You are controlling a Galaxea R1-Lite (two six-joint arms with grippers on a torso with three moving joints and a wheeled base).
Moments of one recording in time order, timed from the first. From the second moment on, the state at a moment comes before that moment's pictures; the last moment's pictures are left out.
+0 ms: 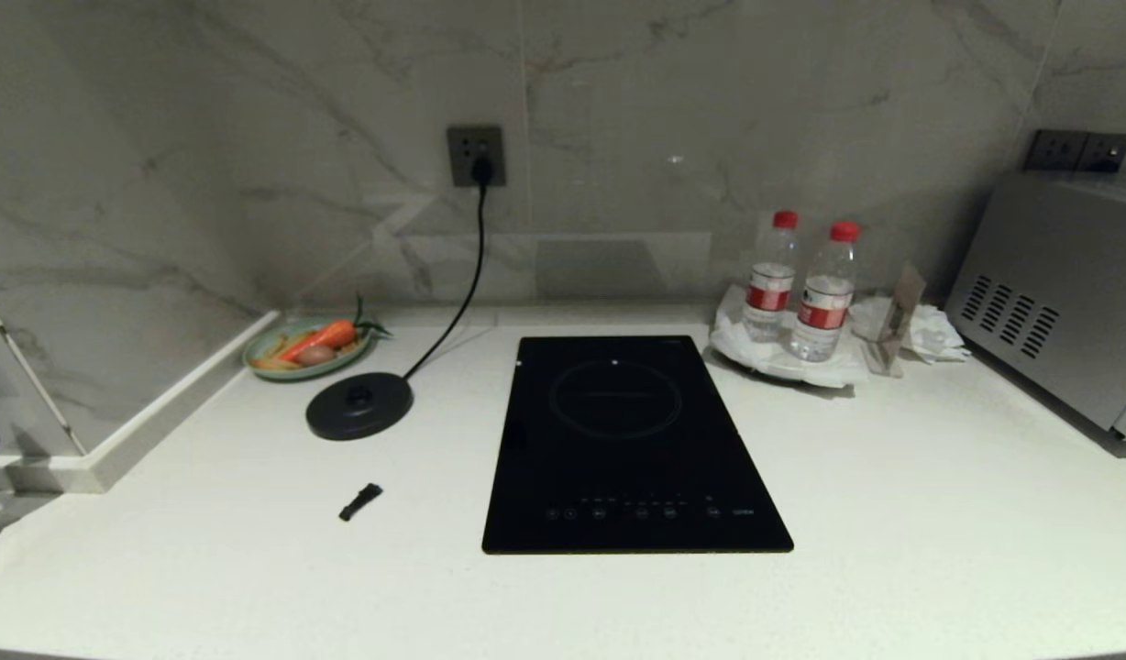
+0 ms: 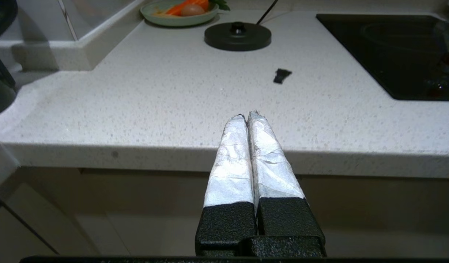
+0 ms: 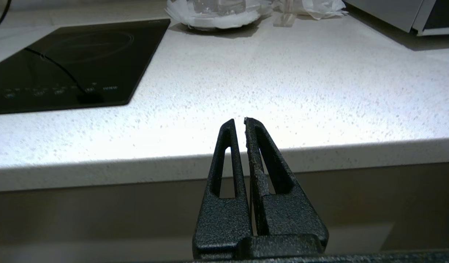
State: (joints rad) left arm 0.00 0.00 0.00 -0.01 0.00 -0.01; right arm 0.00 0.00 -0.01 0.00 -0.01 0.02
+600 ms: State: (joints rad) left arm 0.00 0.00 0.00 -0.01 0.00 -0.01; right arm 0.00 0.00 -0.01 0.00 -0.01 0.02
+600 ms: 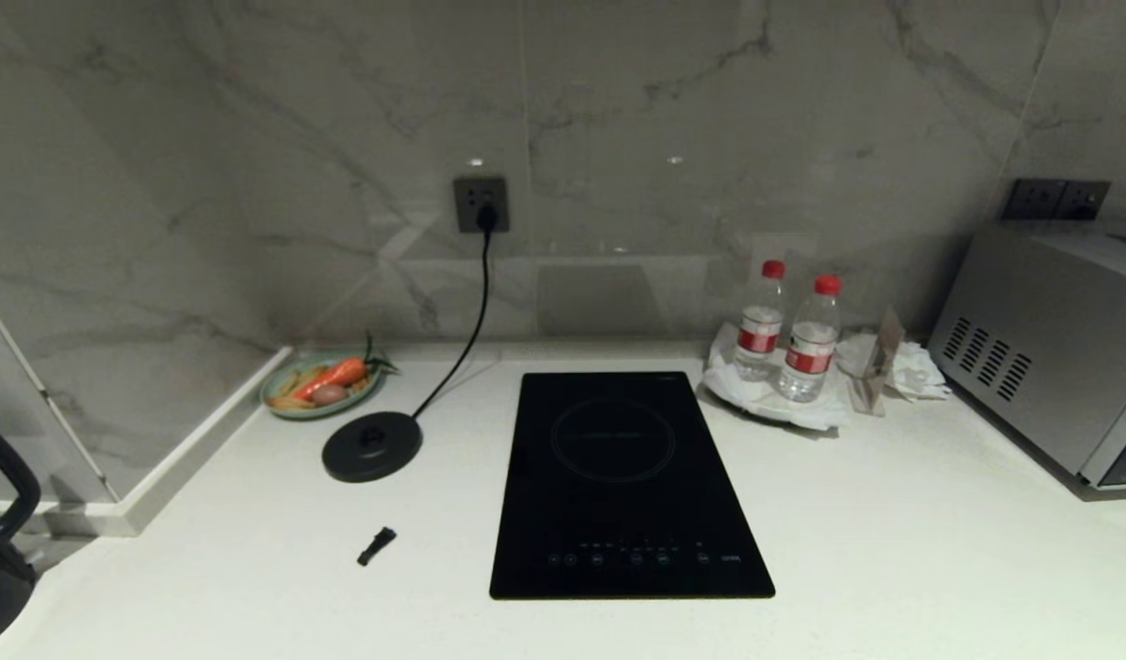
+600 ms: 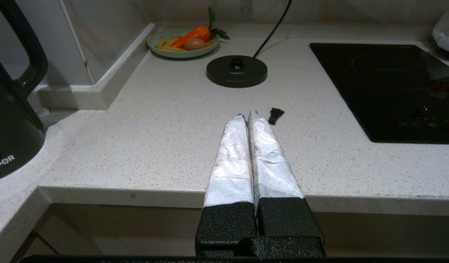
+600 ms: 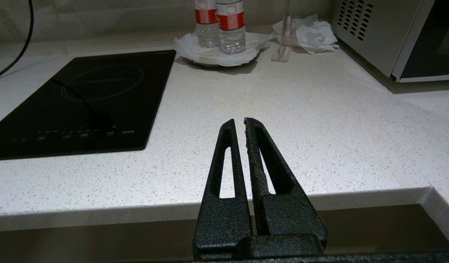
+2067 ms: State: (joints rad) left arm 0.00 0.00 0.00 -0.01 0.00 -0.01; right arm 0.00 0.00 -0.01 0.00 -0.01 0.01
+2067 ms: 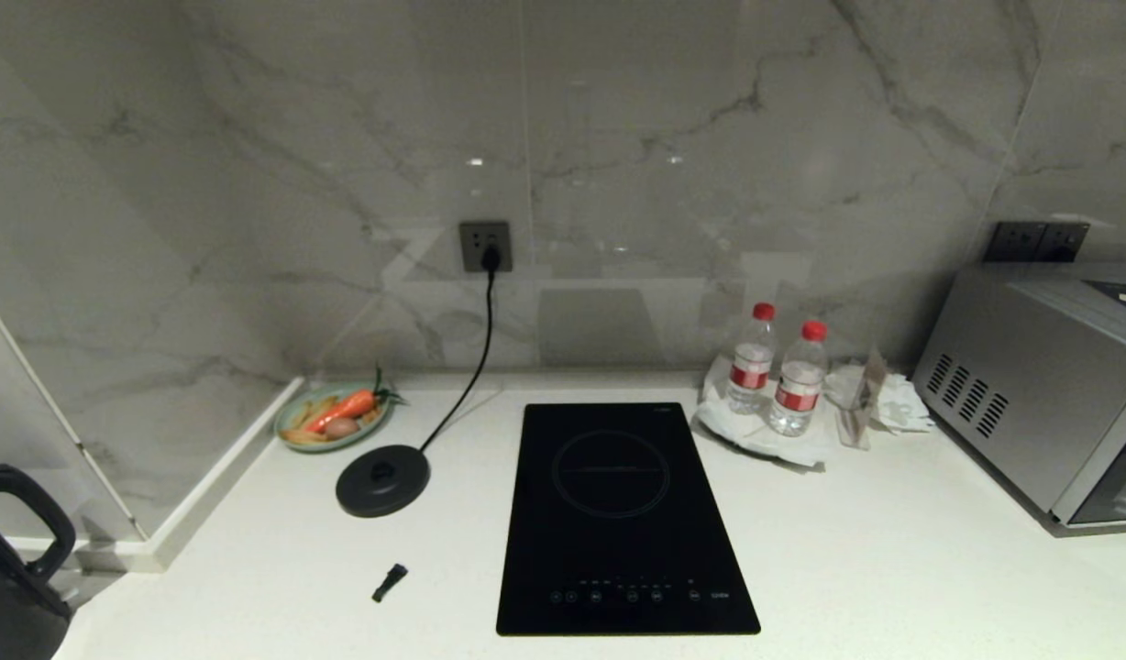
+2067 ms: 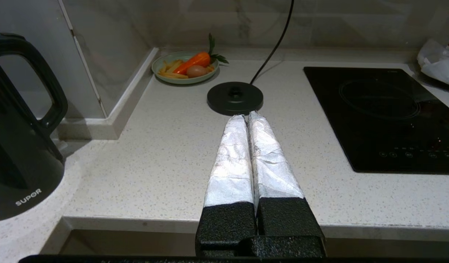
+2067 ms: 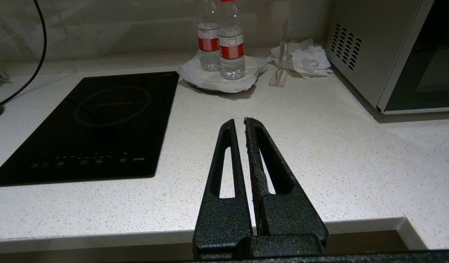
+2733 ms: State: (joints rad) left arm 0.00 0.00 0.00 -0.01 0.00 -0.01; right arm 0.00 0.00 -0.01 0.00 -0.01 0.01
